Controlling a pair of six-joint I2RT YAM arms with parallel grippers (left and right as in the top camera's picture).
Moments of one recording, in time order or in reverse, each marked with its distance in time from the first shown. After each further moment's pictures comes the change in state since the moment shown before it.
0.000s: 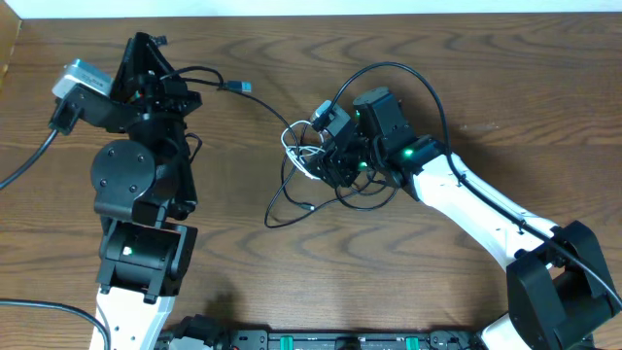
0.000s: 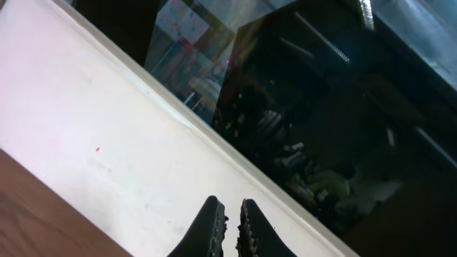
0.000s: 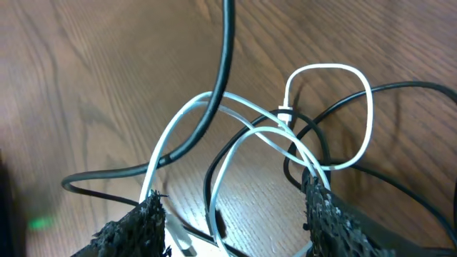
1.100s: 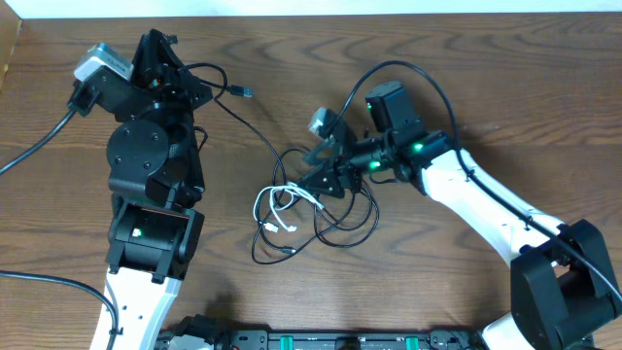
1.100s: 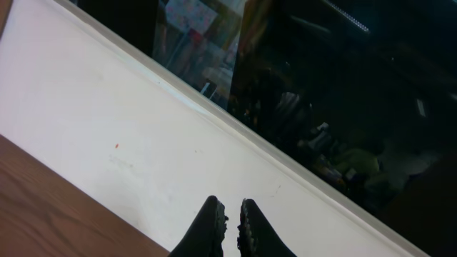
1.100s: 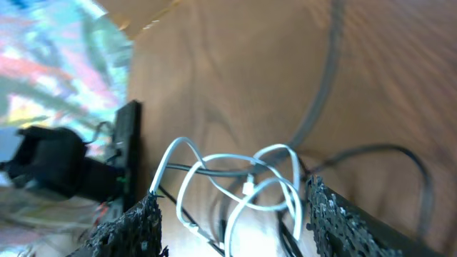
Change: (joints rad) left arm 0.000 0.062 0.000 0.002 0.000 0.098; right arm -0.062 -0.001 0.000 -0.003 -0.457 -0.095
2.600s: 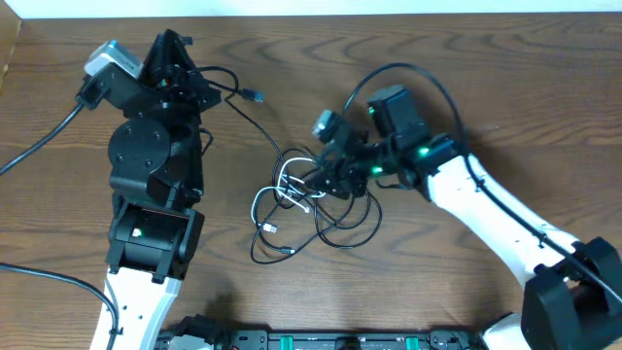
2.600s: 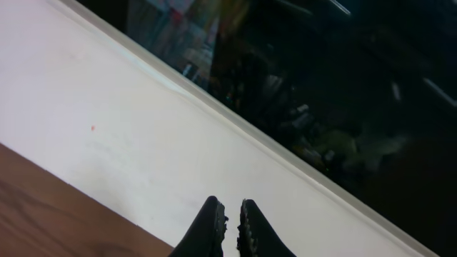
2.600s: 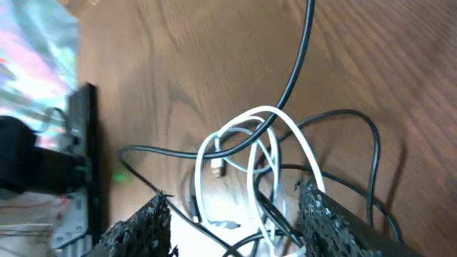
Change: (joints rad) left arm 0.000 0.000 0.000 -0.022 0.095 -0.031; right arm 0.017 -0.067 0.002 -0.117 0.168 -0.043
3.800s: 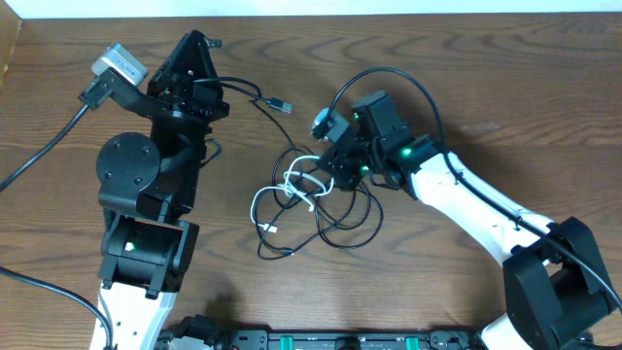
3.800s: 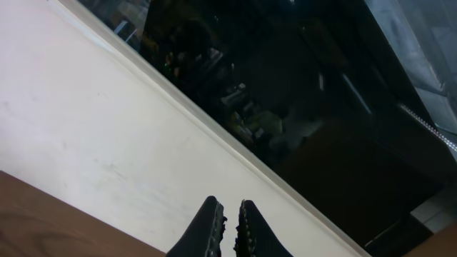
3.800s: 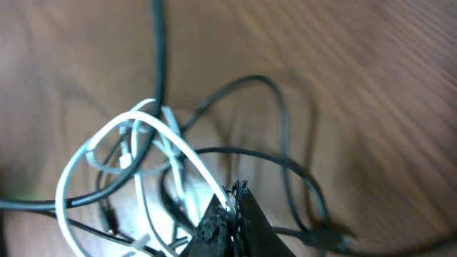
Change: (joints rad) left arm 0.000 -0.048 0.000 -0.005 0.242 -0.179; right arm 0.028 0.084 0.000 0.050 0.338 0.095
